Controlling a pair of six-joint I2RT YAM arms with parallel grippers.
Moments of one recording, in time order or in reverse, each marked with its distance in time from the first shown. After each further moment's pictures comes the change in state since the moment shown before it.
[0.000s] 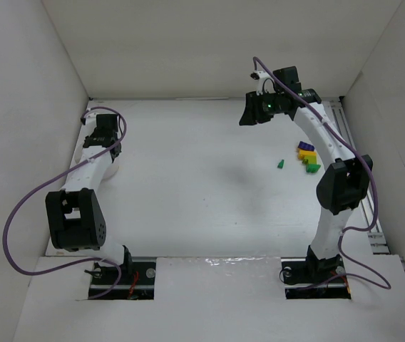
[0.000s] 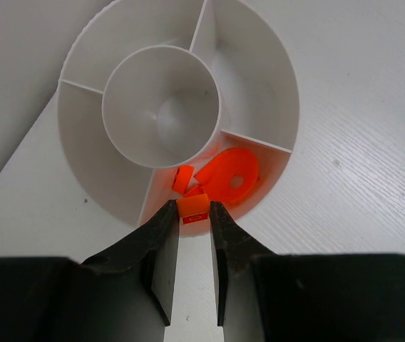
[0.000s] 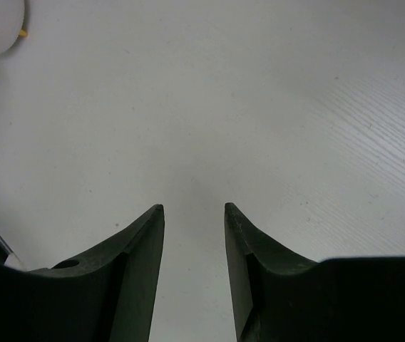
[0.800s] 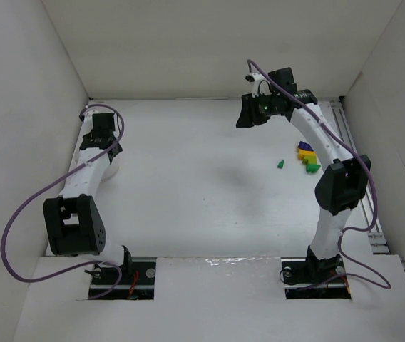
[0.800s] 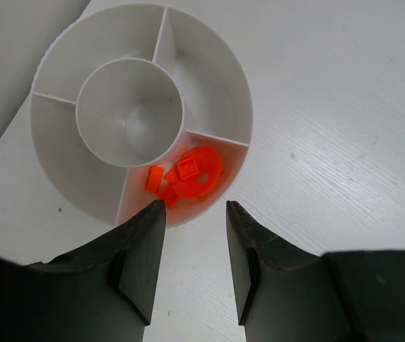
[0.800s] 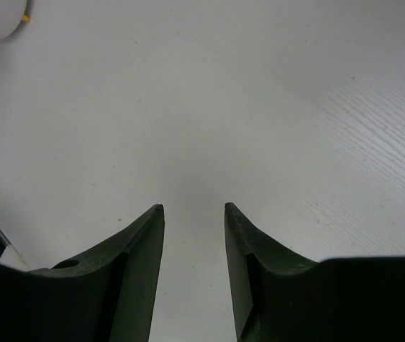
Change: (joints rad) left arm 0.013 -0.037 -0.001 0.017 0.094 0.002; right arm 0.031 0.000 0.000 -0.013 0.005 -0.019
